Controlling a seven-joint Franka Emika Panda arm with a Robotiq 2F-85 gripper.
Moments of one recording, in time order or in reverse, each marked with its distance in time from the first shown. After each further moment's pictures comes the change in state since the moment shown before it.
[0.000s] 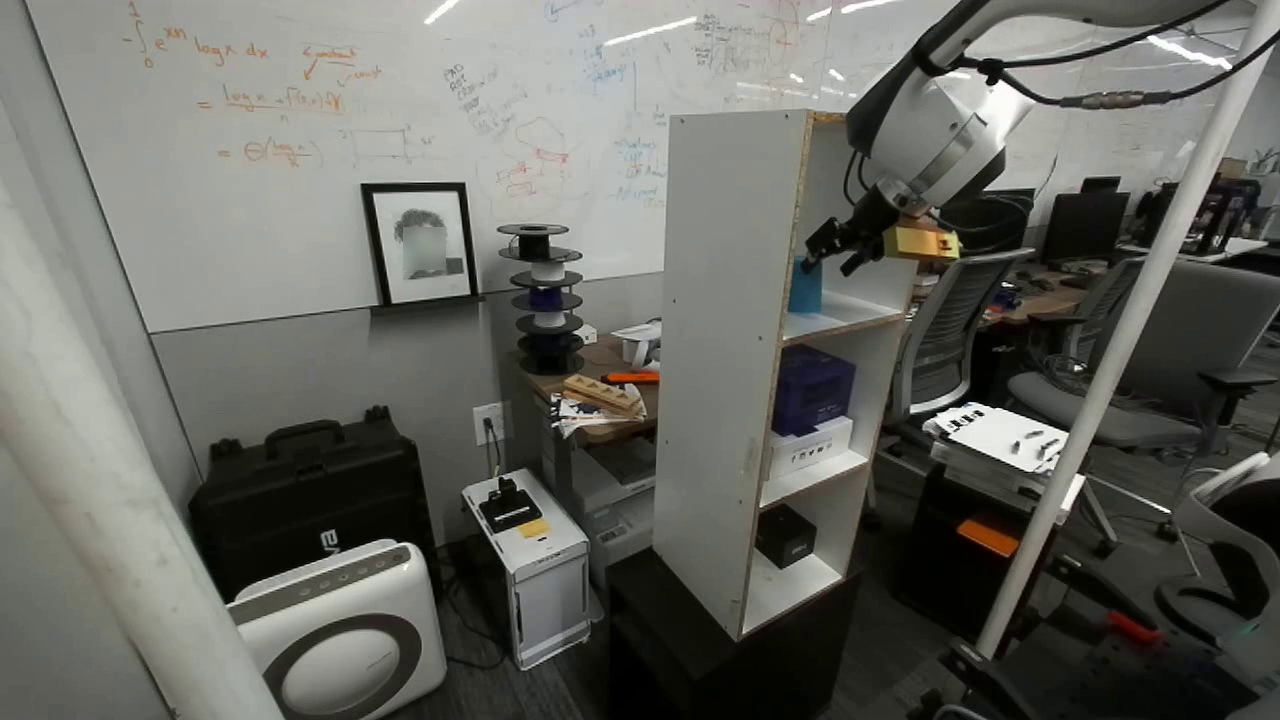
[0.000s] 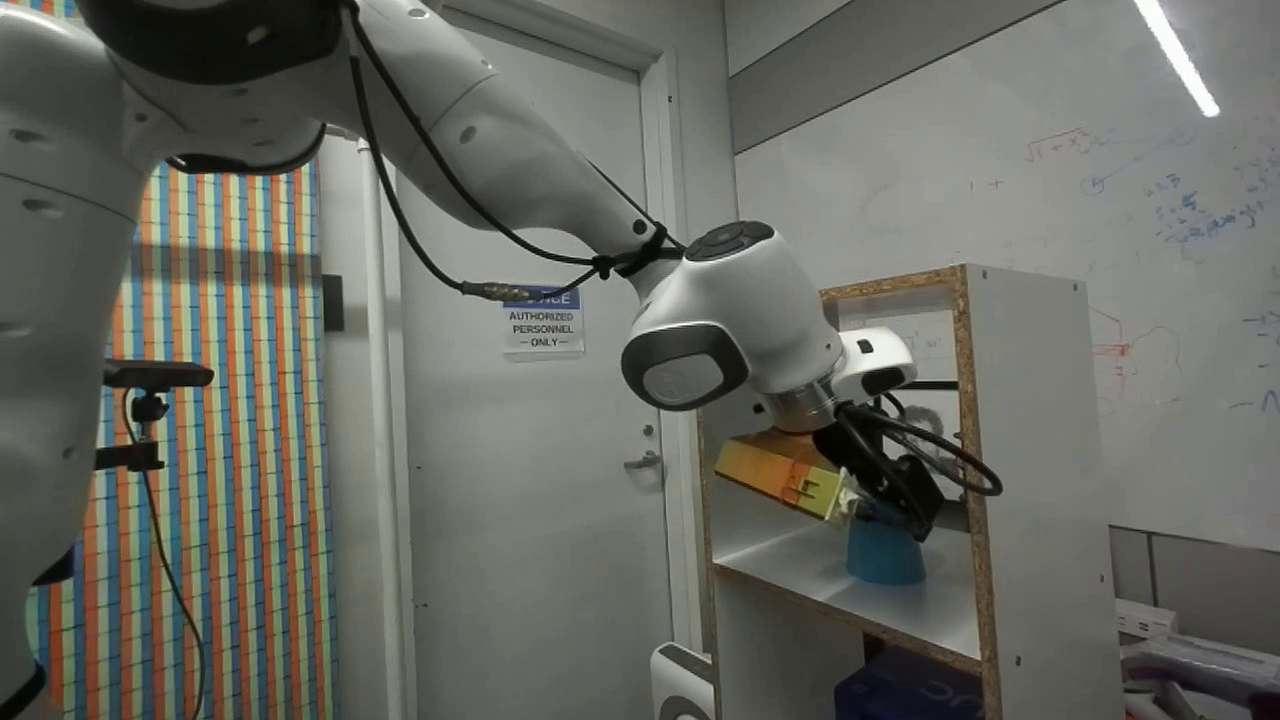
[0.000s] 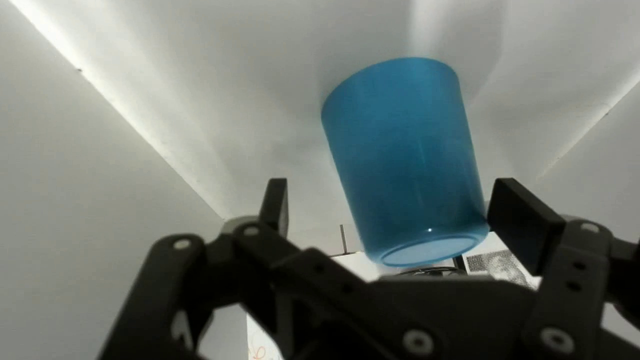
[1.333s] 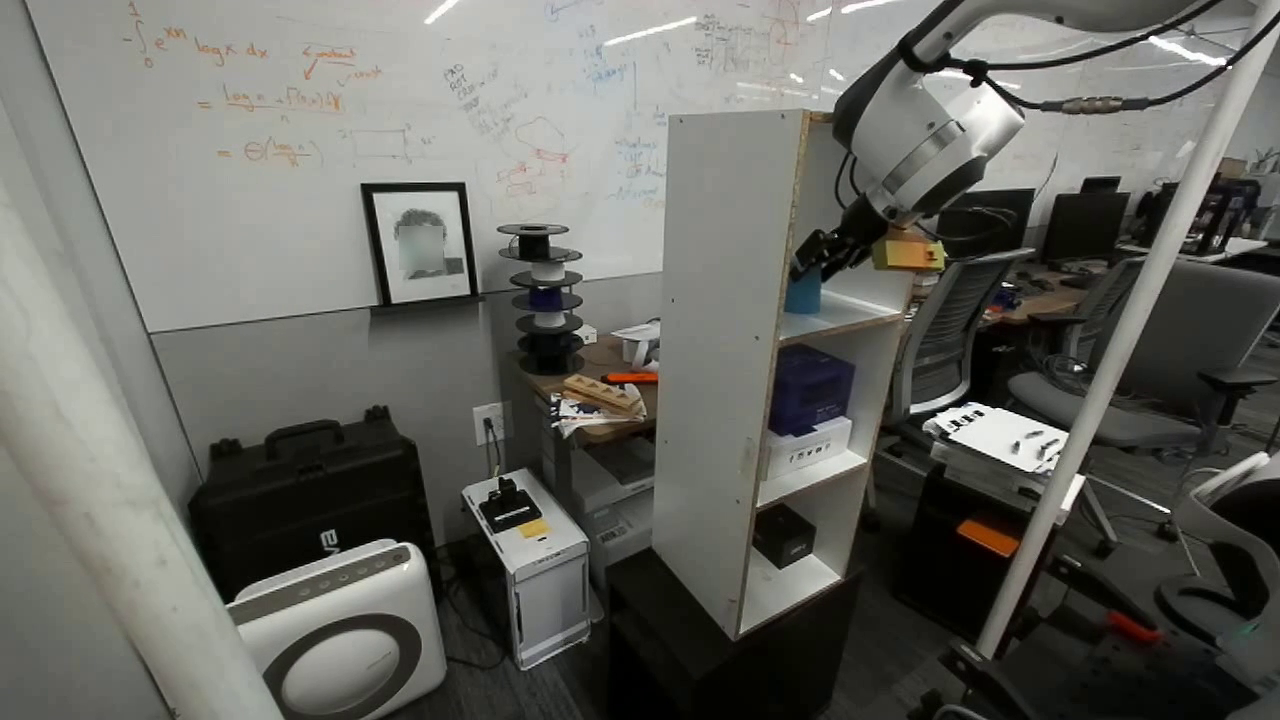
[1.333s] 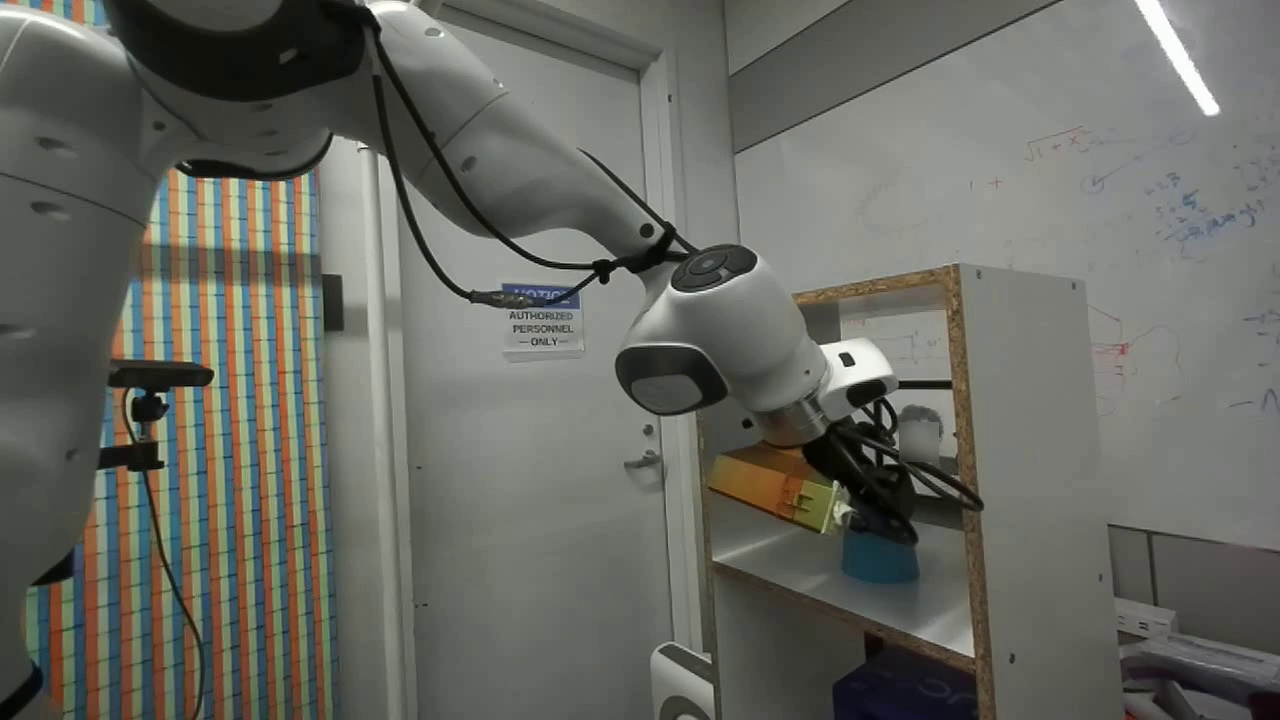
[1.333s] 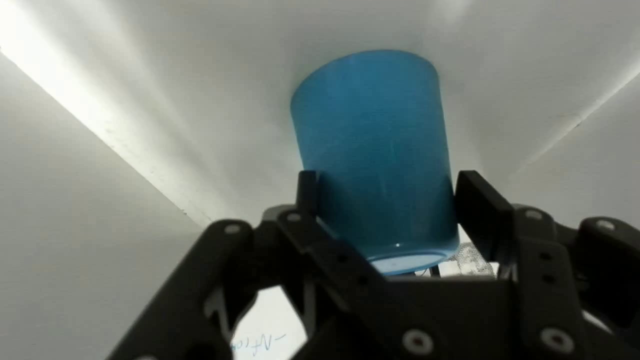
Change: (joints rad) arm -0.026 0.022 0.081 0.017 0.238 0.046 -0.265
